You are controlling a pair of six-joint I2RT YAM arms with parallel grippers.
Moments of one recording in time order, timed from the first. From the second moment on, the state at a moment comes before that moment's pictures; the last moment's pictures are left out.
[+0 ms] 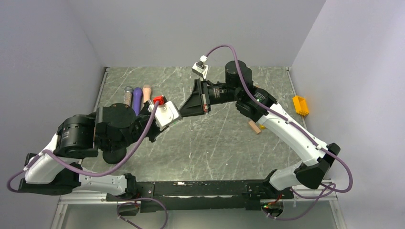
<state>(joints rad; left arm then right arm) -1.37 1.10 1.84 -1.11 -0.48 0.17 0.80 1.41 1.59 -0.32 -0.88 1.05</state>
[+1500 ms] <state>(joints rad) -1.42 0.84 1.82 -0.92 -0.44 0.15 0.77 1.41 1.67 -0.38 -0.89 0.96</state>
